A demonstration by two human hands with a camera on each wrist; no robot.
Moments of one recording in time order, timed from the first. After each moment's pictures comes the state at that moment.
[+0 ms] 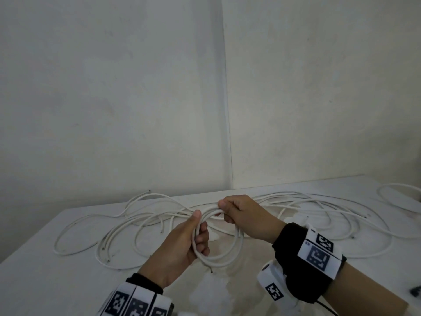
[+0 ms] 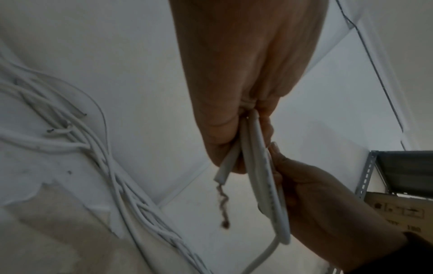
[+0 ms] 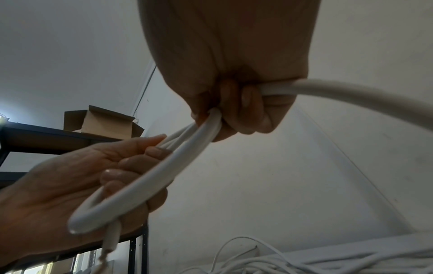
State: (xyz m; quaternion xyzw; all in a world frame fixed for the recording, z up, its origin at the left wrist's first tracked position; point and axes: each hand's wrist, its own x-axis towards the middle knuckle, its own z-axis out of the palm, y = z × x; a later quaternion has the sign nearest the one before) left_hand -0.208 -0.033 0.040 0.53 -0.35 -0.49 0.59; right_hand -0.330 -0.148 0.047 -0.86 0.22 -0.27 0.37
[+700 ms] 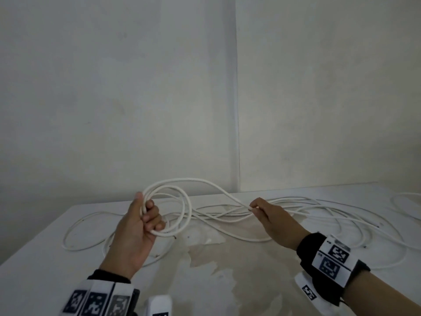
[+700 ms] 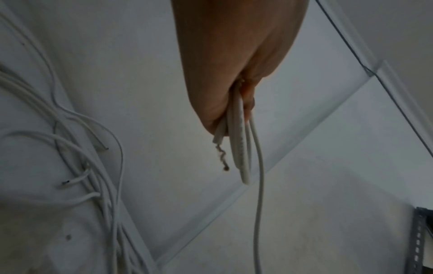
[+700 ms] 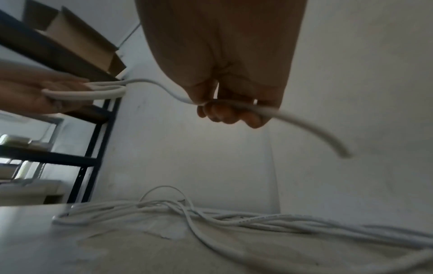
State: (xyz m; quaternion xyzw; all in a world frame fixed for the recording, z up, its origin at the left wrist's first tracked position) left_hand -0.139 -0.016 0.056 0.38 -0.21 -0.38 0.81; right_hand -0.357 -0.197 0.002 -0.89 0.27 -0.28 0.23
